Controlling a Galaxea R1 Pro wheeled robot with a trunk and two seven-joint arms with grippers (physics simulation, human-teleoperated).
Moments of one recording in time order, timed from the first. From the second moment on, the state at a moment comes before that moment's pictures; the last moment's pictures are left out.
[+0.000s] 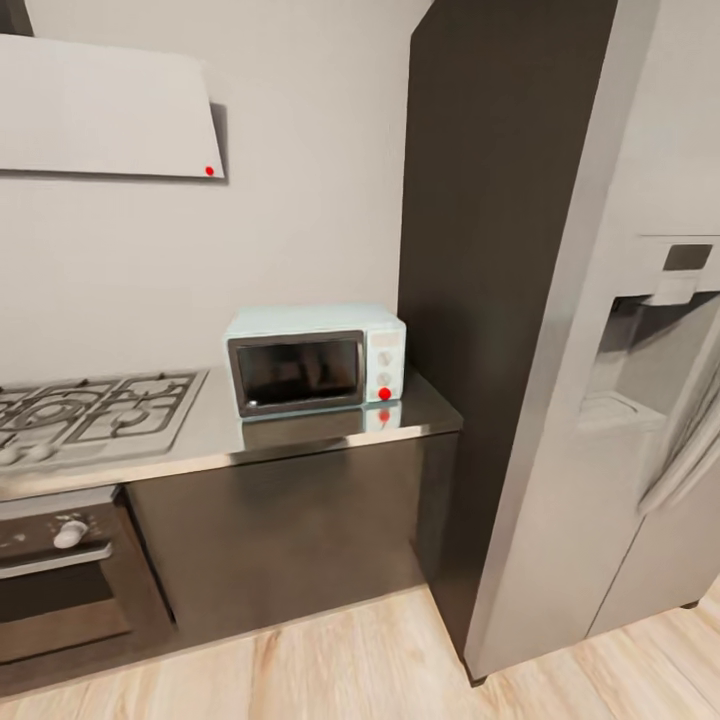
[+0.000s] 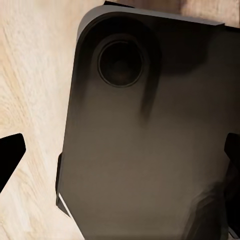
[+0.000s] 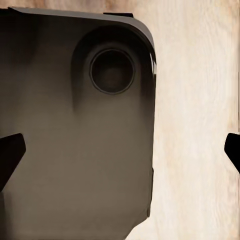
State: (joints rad) left arm 0.00 0.00 0.01 -0.02 0.19 -0.05 0.00; right arm -0.01 0.01 0.00 0.01 0.01 -0.09 -0.07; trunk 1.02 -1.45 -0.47
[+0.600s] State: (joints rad) left arm 0.00 0.00 0.01 -0.02 0.19 -0.05 0.00; right arm -0.01 0.00 0.00 0.01 0.00 -0.09 -0.08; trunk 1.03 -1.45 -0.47
